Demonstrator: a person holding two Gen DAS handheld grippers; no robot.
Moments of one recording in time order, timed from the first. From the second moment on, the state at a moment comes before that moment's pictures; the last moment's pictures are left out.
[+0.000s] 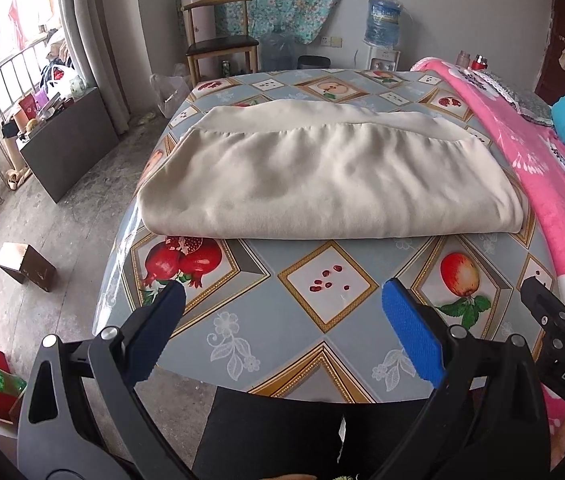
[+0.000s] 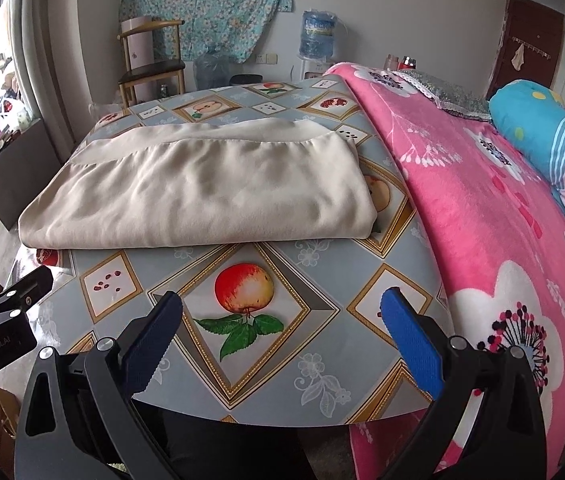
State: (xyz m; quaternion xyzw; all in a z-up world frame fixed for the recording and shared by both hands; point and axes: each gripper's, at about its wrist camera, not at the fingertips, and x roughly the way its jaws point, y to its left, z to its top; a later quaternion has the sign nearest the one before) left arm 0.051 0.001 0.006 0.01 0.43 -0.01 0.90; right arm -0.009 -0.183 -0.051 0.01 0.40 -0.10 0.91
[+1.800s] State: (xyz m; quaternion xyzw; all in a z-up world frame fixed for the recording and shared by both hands) left arm 0.052 0.002 0.001 0.02 0.43 0.00 0.90; right arm -0.005 -0.177 -0.049 0.00 0.40 -0.10 0.91
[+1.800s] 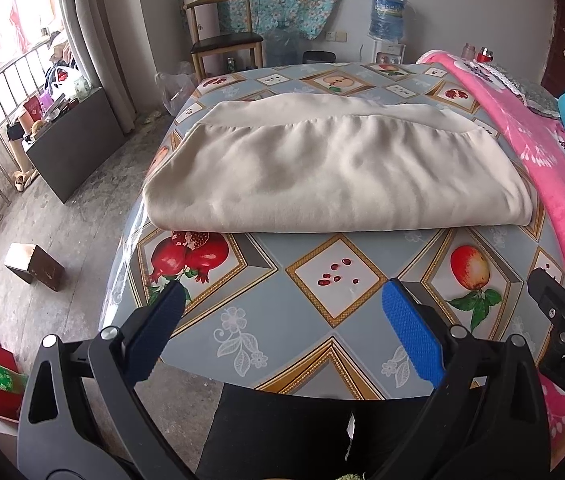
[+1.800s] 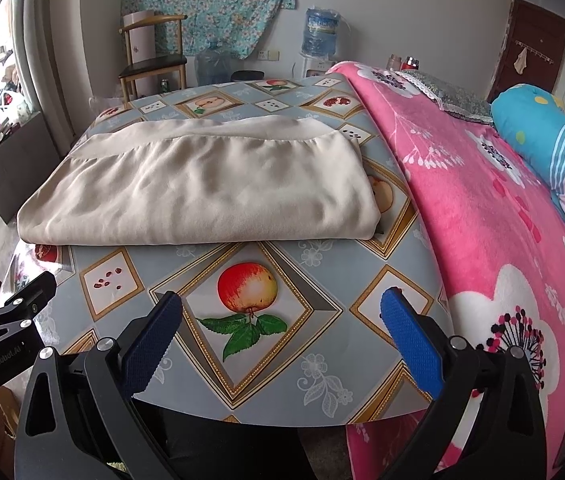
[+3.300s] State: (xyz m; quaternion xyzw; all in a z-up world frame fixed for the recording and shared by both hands) left arm 0.052 0.003 0.005 0.02 0.43 0.00 0.90; right arm -0.006 -0.177 -0.049 0.00 0.40 -0.11 0.91
